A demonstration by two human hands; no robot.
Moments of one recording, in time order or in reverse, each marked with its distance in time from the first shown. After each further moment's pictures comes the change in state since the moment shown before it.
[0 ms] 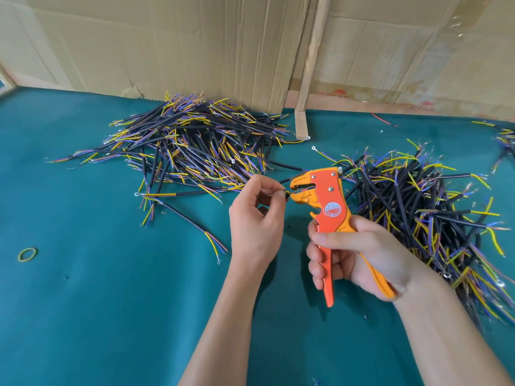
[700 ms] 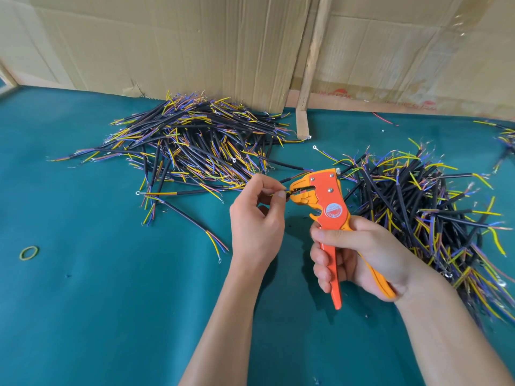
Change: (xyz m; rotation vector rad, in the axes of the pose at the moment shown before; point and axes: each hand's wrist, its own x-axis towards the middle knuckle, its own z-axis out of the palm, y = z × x) left_hand 0.000 -0.002 -0.002 0.031 -0.021 0.026; right_hand -0.001 0.000 0.003 -0.026 0.046 0.017
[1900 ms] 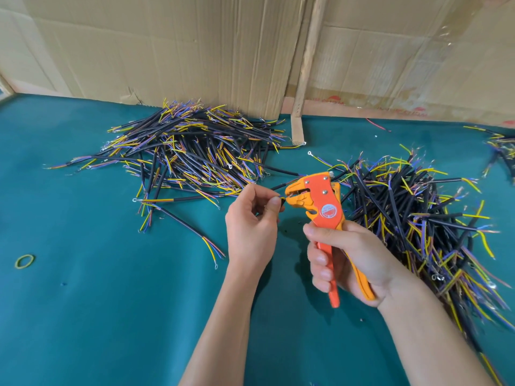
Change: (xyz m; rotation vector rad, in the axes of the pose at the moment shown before) left_hand 0.000 -0.005 0.000 -0.014 0.008 -0.126; right_hand 0.005 0.004 0.005 0.126 0.041 -0.014
